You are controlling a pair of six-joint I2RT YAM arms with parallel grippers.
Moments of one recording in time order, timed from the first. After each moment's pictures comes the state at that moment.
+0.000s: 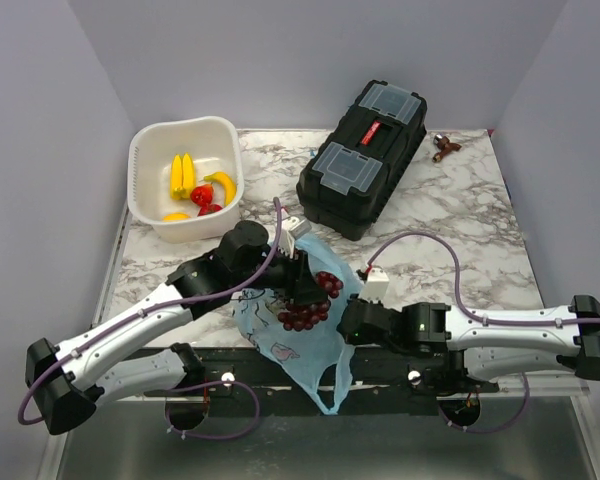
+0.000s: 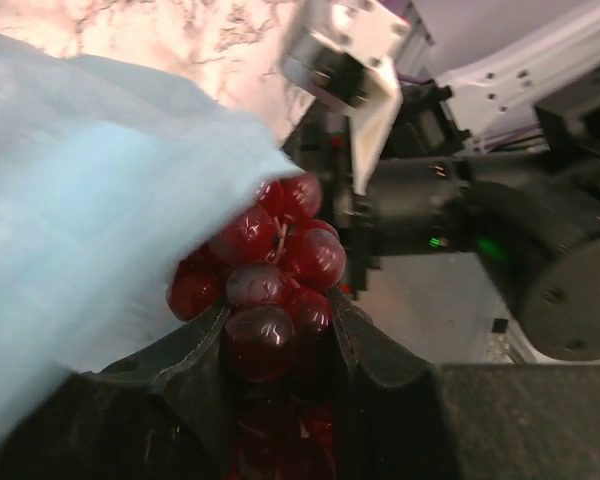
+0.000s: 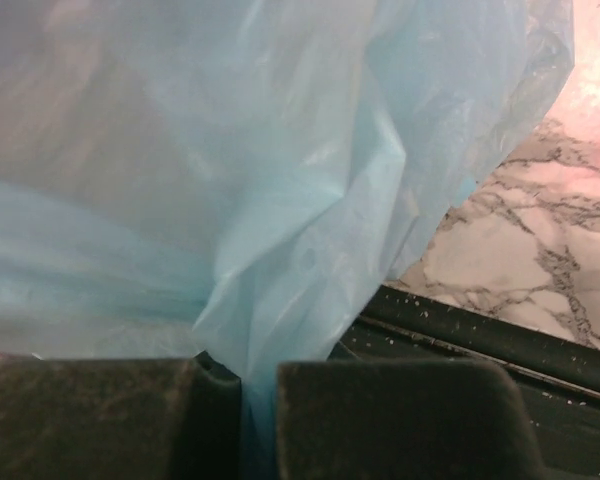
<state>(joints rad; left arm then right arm) -0.89 1.00 0.87 -0.34 0.44 -0.60 1.39 1.06 0.68 -0.54 0.49 1.18</state>
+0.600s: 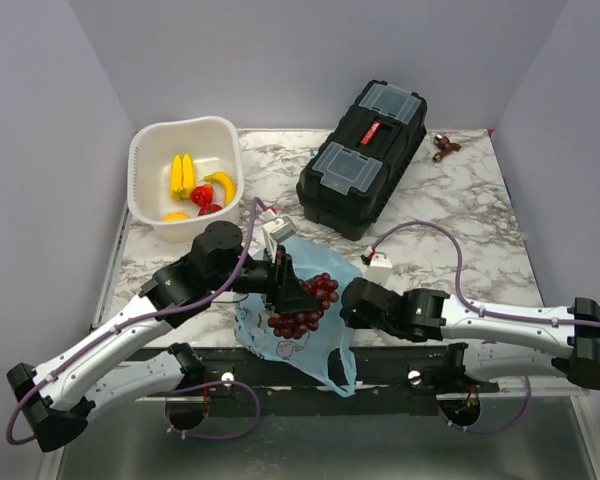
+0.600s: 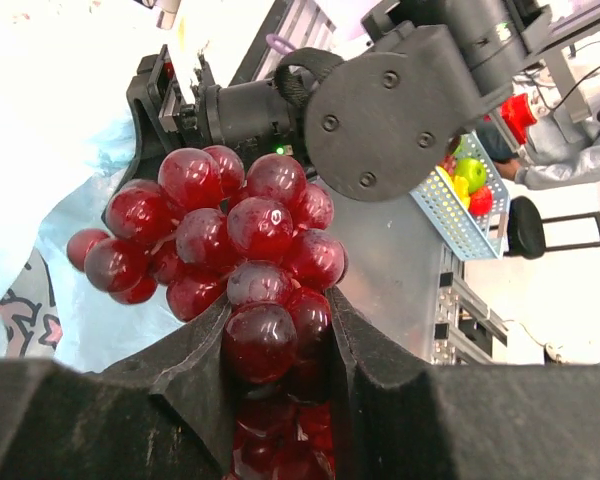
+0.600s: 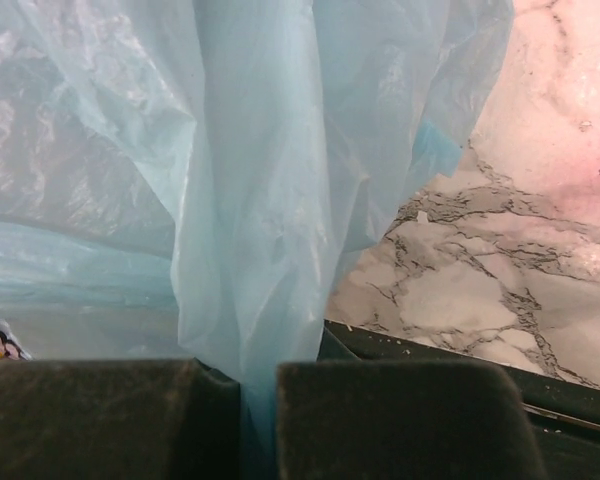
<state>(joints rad) -0.86 0.88 0.89 -0.35 0.65 -0.60 1.24 1.12 0.73 -0.55 0.44 1.11</state>
